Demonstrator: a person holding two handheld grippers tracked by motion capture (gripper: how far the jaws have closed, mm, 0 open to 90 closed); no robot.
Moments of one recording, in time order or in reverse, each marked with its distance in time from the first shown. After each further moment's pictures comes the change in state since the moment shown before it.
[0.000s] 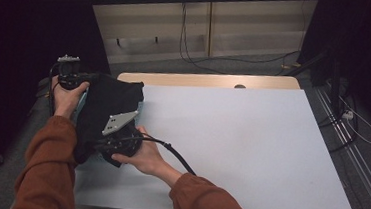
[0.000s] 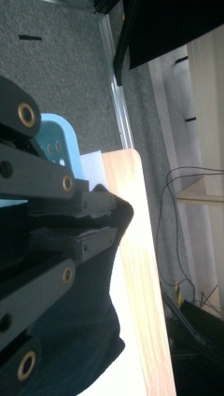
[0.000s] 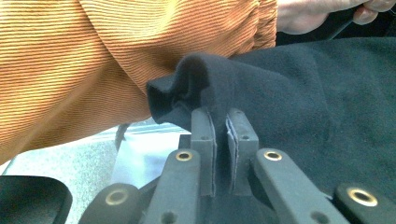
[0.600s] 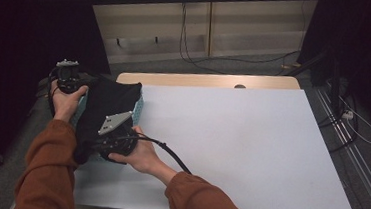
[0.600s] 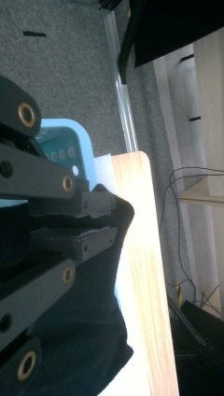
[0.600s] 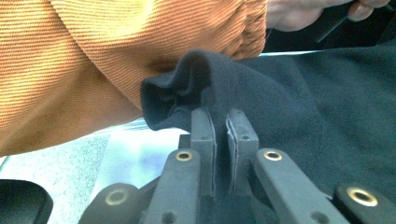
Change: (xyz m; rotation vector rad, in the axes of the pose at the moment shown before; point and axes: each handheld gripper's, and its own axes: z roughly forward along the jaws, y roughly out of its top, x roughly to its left) left arm 0.010 -0.015 0.006 0.013 -0.003 -0.012; right arm -0.007 -0.004 0.019 0.030 -0.006 0.008
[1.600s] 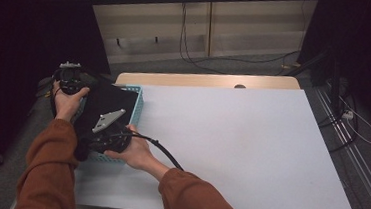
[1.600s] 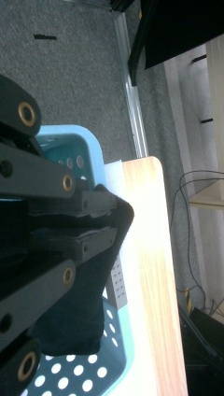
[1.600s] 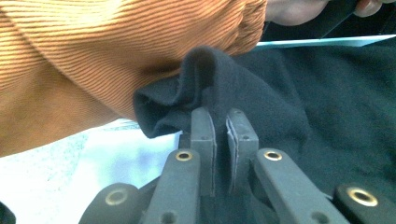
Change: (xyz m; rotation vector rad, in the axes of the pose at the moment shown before) left arm 0.008 -0.006 0.013 0.031 0.014 -0.015; right arm -0.013 0.000 0.028 0.039 -0.009 0.006
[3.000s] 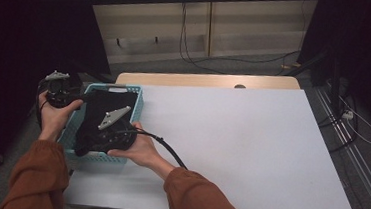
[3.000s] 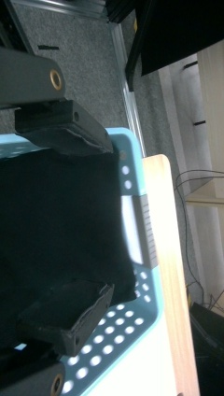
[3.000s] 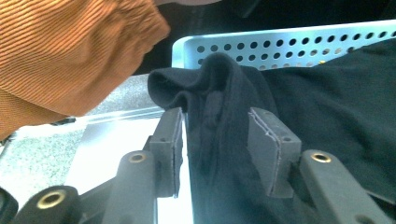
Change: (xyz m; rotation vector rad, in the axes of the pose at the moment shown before) left arm -0.021 -0.029 -0.063 -0.023 0.001 0.046; right arm -0.007 -0.005 -0.013 0.024 -0.004 0.022
